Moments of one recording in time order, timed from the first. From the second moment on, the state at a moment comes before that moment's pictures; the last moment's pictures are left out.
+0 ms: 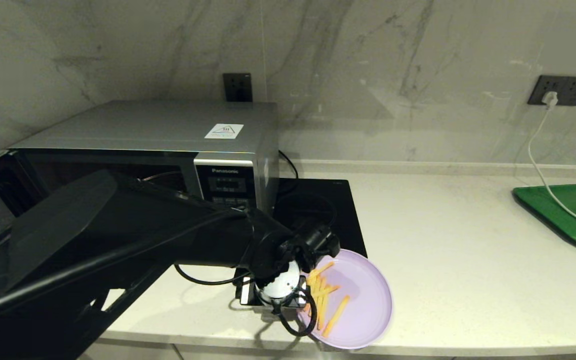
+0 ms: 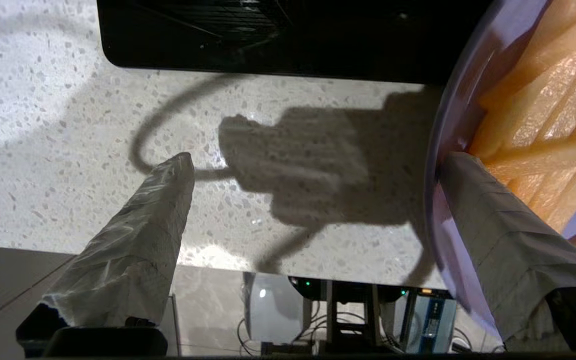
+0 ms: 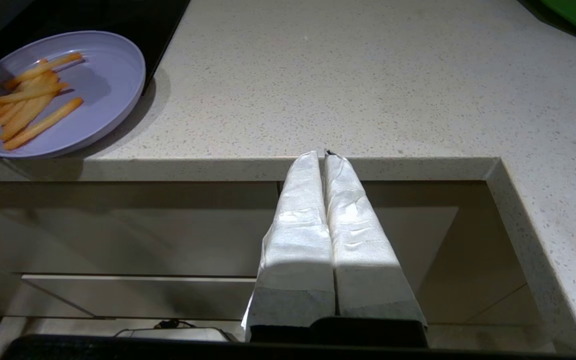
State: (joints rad) left arm -0.83 2.22 -1.56 0.59 0.42 -0.74; right arm 0.00 0.00 -0.11 0.26 -0.04 0.09
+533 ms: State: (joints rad) left arm -0.84 2.24 -1.57 0.59 0.43 -0.74; right arm 0.00 0.00 -0.11 0.26 -0.04 0.09
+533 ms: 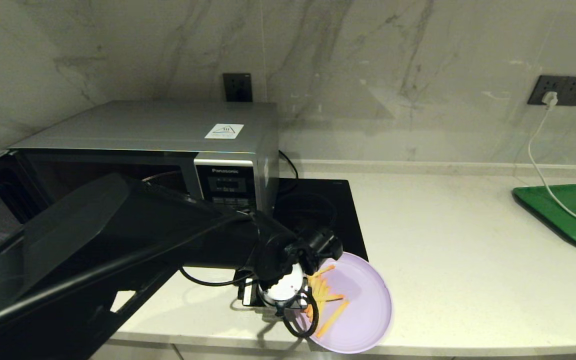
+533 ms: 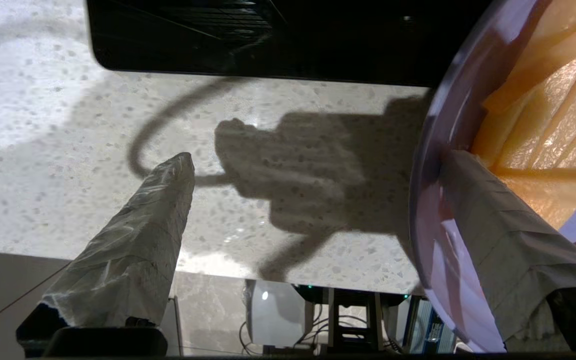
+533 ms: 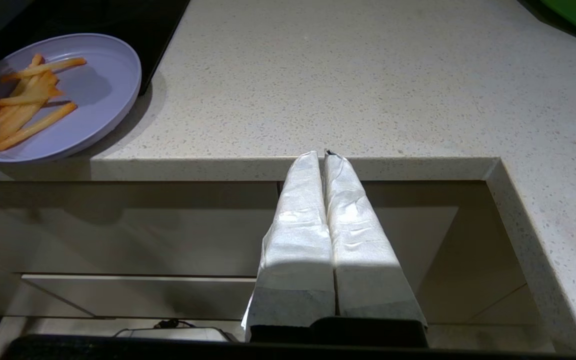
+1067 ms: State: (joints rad) left arm -0.85 2.26 -1.58 0.57 0.43 -0.75; right arm 0.00 0.00 -0.11 0.26 -0.04 0.09
